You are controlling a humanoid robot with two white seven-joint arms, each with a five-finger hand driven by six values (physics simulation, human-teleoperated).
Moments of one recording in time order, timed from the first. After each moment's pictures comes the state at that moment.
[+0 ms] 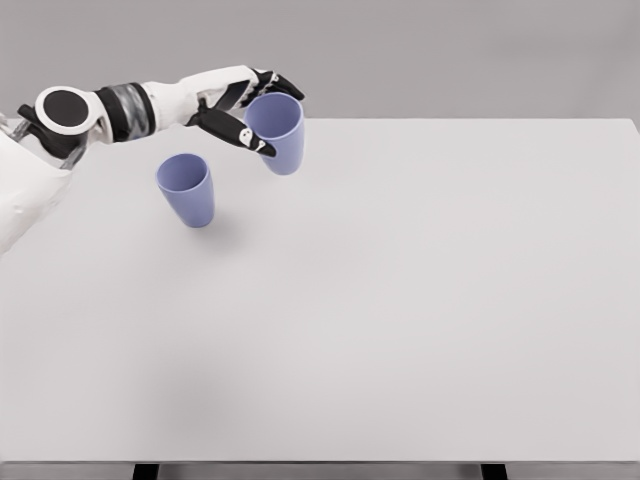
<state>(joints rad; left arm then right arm) -1.01 0.53 -0.87 -1.18 0.46 0.08 -0.56 0.03 0.00 0.15 0.01 -0.09 -0.06 -0.08</state>
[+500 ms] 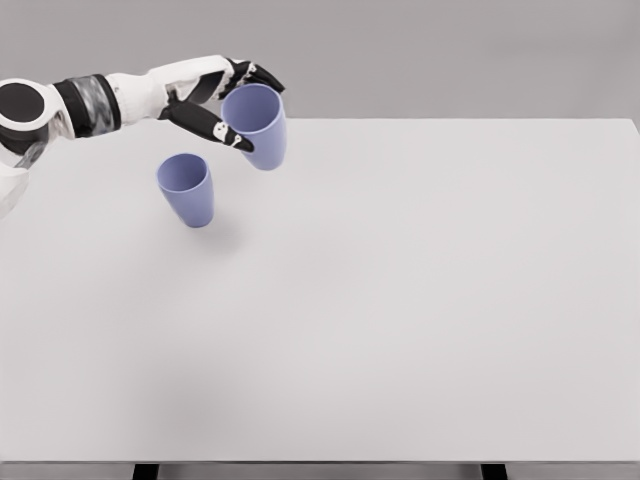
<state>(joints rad) -1.01 0.64 -0.88 -1.30 0.54 0.09 -0.56 0.03 0.00 0.15 0.01 -0.09 -0.06 -0.08</state>
